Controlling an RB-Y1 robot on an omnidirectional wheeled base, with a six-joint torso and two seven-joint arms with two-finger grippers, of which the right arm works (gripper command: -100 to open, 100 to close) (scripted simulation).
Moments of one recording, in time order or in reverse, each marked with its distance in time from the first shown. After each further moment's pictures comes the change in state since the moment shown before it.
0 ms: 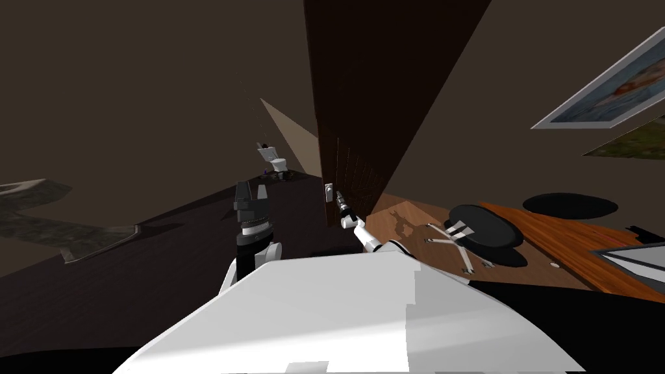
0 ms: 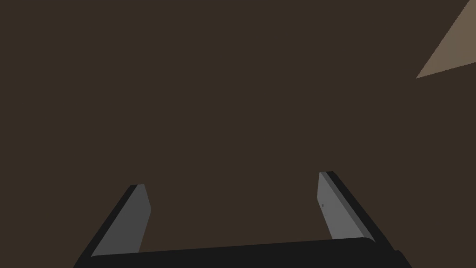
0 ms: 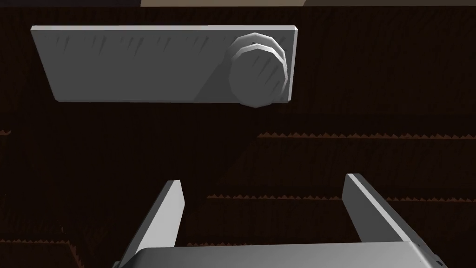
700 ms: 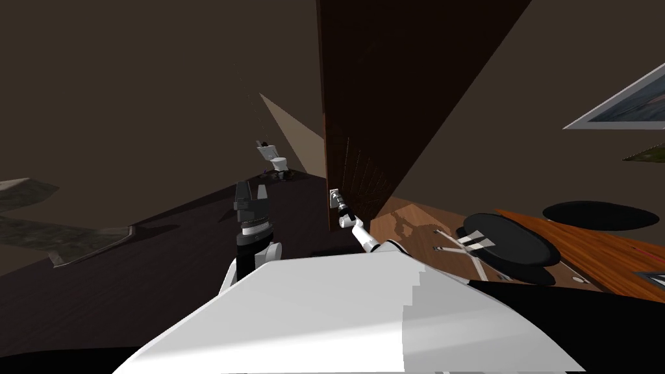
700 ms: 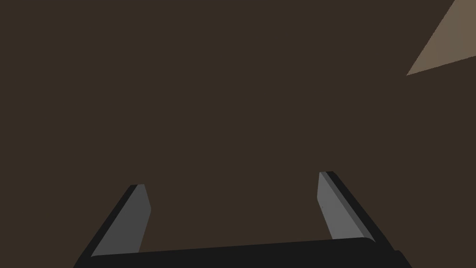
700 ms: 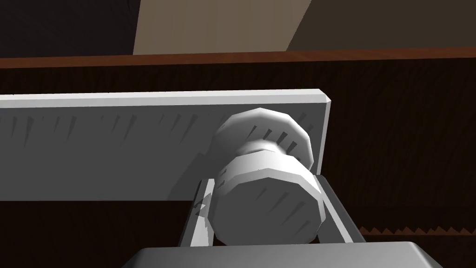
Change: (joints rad) arm -0.010 0.029 -0.012 -0.005 -0.003 0.005 0.004
